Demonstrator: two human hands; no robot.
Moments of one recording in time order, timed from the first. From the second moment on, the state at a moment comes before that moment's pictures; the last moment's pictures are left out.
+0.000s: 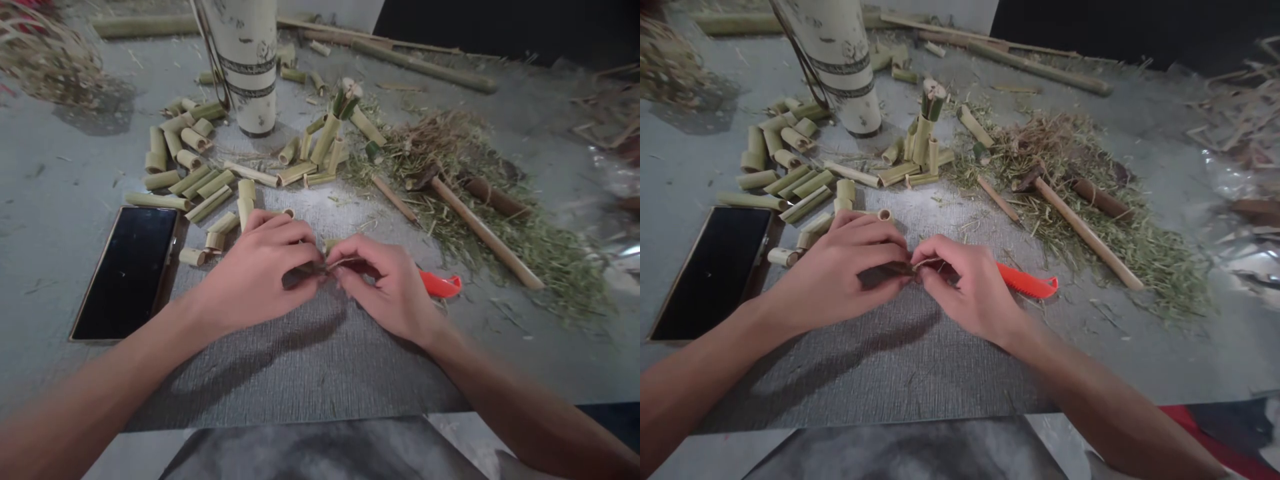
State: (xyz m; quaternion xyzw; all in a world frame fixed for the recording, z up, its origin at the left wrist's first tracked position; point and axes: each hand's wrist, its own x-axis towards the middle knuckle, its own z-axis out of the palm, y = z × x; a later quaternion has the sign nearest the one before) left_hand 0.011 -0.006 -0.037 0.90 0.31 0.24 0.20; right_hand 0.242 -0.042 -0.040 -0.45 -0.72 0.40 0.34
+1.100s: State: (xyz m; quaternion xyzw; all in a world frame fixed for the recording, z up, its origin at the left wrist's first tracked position) left_hand 0.013 -0.006 -0.032 0.84 0.35 0.27 0.31; right_hand 0.227 -0.049 -0.034 -0.46 -0.82 0.09 0.33
